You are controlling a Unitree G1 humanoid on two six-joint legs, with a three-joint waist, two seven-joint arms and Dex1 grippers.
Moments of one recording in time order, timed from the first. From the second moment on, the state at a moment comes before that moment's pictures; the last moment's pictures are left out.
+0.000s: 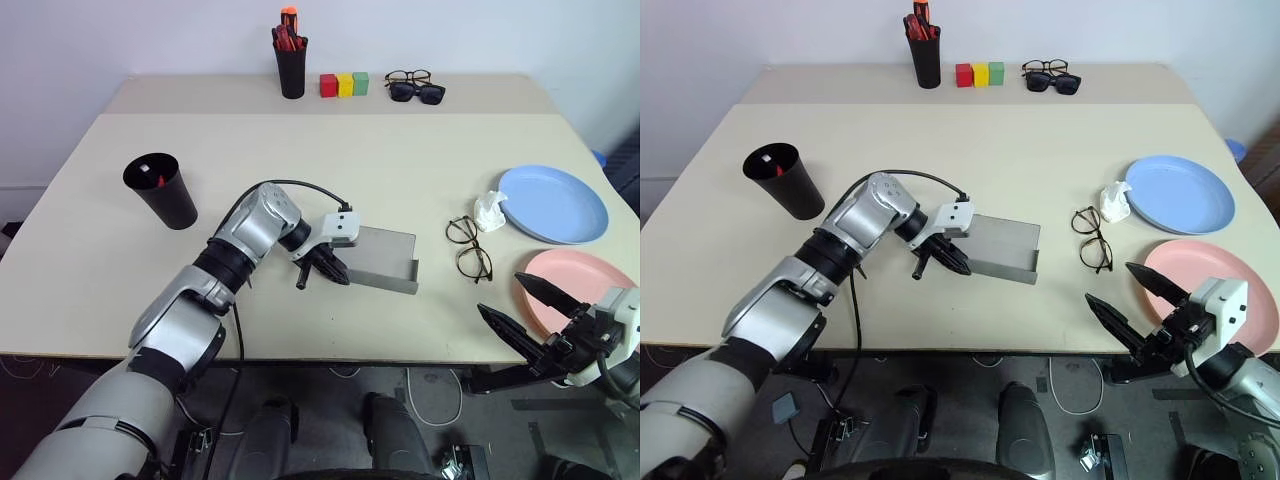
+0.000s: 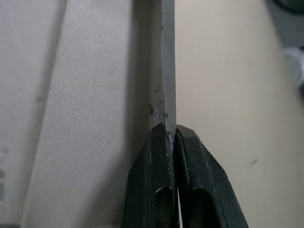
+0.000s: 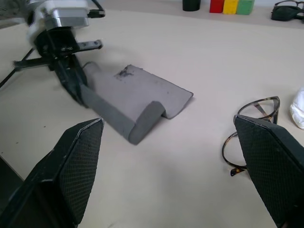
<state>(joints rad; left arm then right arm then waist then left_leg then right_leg) -1.02 0.28 -0.53 0.48 0.08 0.55 -1.48 0.40 -0.58 -0.57 -0.46 0.69 0.28 0.87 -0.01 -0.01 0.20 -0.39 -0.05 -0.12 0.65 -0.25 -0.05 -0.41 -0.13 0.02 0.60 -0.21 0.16</state>
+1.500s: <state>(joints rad) -0.95 0.31 -0.56 -0.08 -0.23 1.11 -1.10 0.12 -0.81 -0.49 -0.20 0.67 0.52 0.89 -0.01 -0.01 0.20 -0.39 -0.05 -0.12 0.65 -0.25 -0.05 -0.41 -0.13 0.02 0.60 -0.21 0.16</state>
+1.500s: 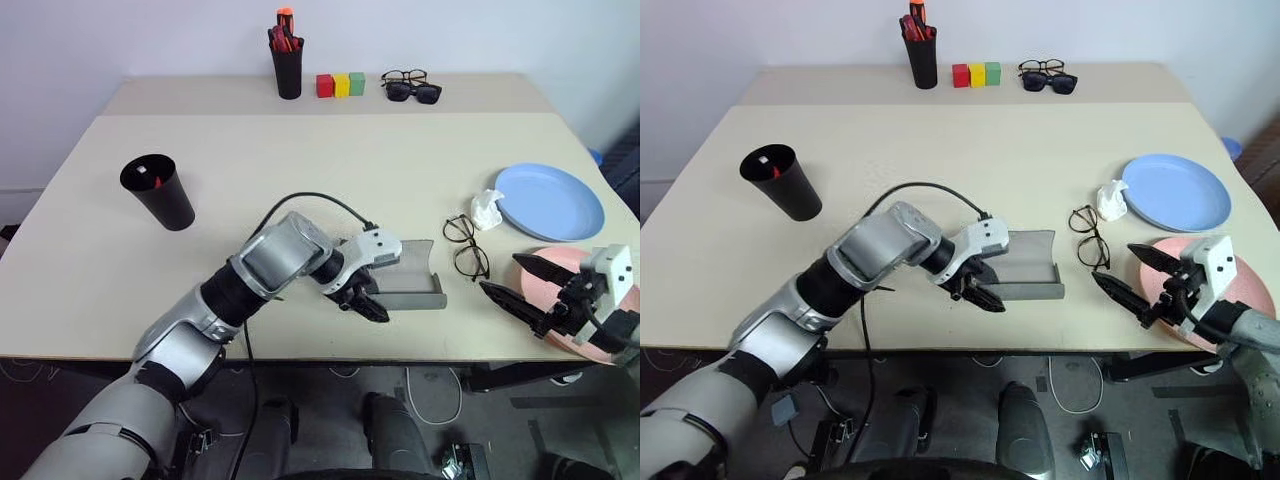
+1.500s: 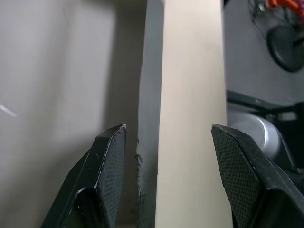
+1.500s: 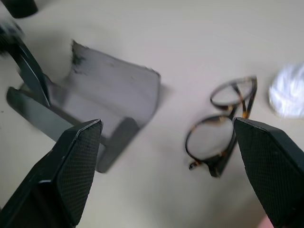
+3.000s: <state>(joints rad) -0.40 0.63 -0.17 -0.50 -0.50 0.82 -0.91 -0.75 -0.82 -0.04 0.86 0.29 0.55 1.30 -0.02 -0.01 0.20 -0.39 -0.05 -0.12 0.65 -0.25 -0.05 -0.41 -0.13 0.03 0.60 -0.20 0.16</state>
